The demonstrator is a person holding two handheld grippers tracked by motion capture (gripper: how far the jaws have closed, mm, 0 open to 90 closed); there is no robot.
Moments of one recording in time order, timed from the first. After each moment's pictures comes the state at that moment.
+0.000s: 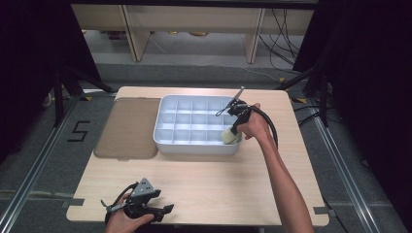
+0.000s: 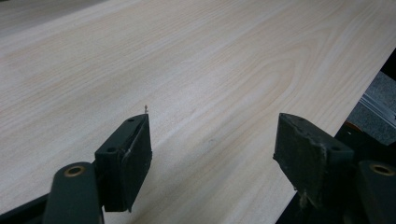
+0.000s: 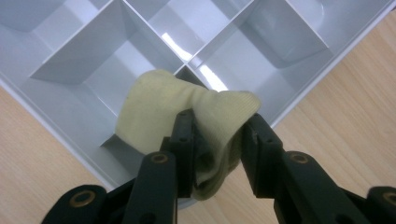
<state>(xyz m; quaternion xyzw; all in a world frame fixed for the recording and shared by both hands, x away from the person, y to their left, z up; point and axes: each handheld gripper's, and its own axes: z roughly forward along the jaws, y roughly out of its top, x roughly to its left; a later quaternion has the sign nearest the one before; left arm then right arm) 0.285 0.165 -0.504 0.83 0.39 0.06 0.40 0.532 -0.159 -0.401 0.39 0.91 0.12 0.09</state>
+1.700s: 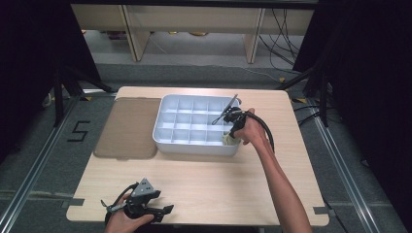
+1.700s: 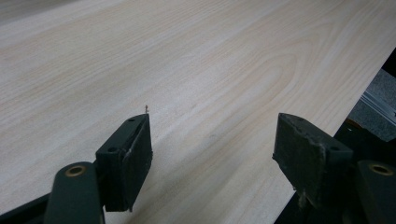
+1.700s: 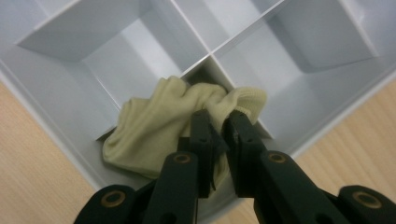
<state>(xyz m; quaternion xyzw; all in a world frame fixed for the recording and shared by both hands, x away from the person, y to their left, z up) 0.285 0.165 -0.506 0.83 0.39 0.06 0.40 0.527 -0.148 -0.423 0.34 0.93 0.10 0.09</state>
